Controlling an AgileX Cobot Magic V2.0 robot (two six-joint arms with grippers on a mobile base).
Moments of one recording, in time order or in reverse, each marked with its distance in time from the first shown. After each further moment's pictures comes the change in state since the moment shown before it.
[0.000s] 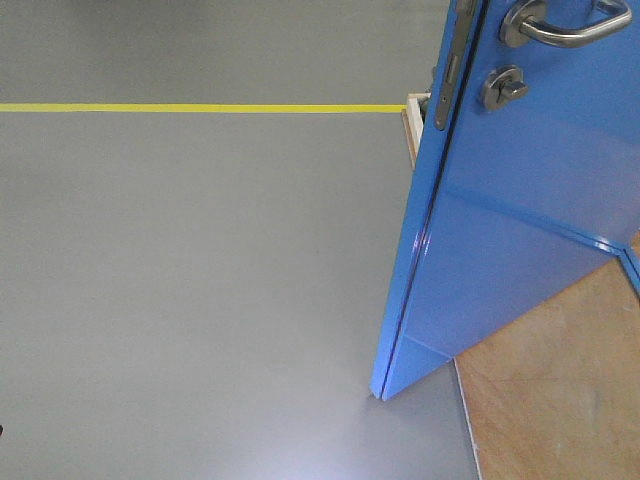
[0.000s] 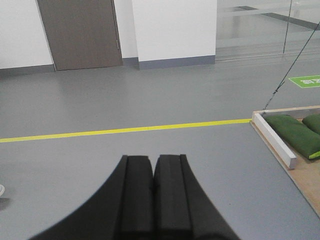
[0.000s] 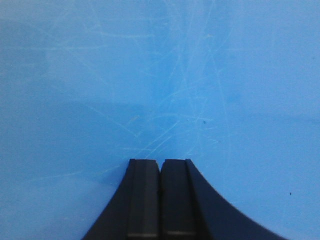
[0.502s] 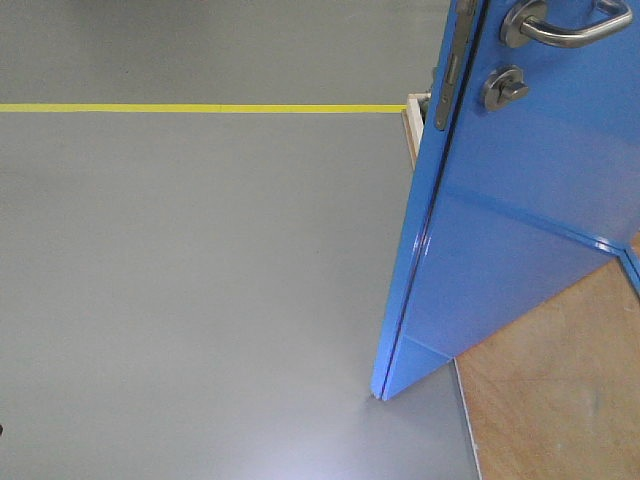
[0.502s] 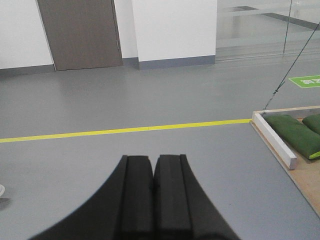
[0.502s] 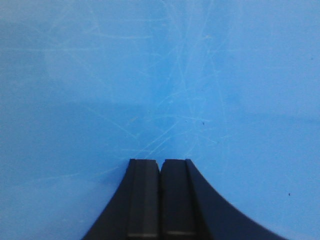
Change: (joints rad) left arm 0.000 0.000 0.000 0.000 0.000 0.000; right arm 0.000 0.000 0.000 0.000 0.001 0.000
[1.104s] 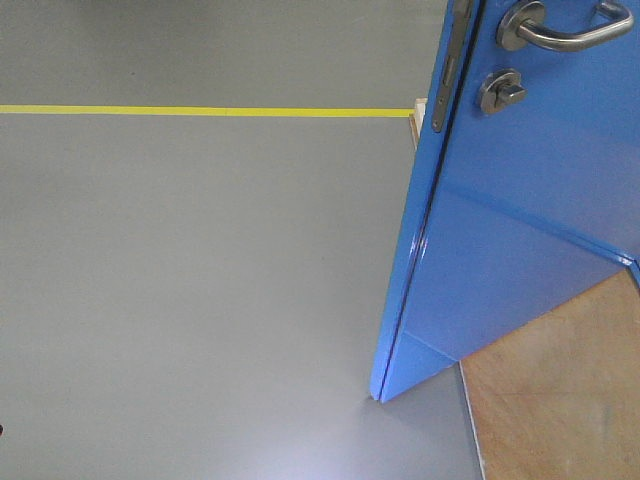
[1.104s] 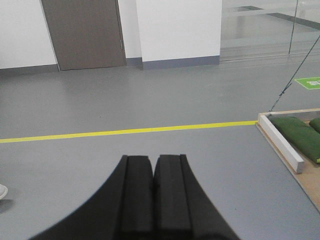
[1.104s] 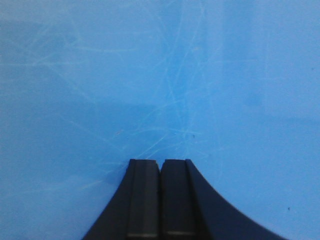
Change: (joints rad) left arm 0.000 0.000 0.000 0.000 0.000 0.000; right arm -0.001 -0.010 0.000 0.000 0.007 0.000
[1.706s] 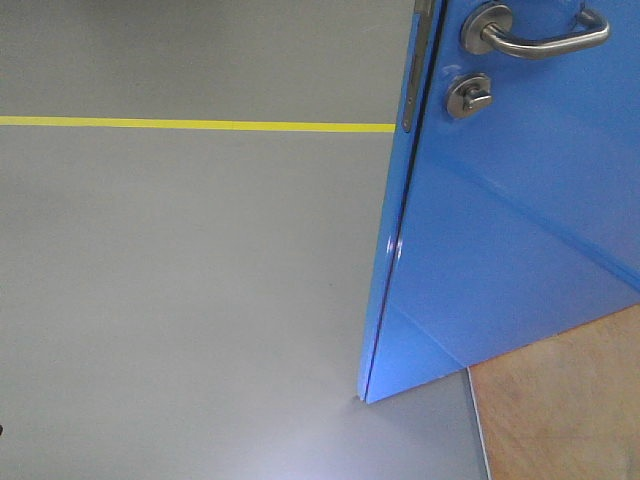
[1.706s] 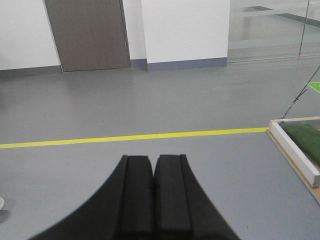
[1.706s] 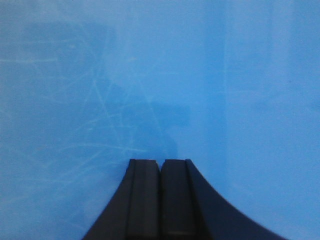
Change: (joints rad) left arm 0.000 0.000 0.000 0.000 0.000 0.000; right arm 0.001 -0.001 0.000 0.000 -0.007 0.001
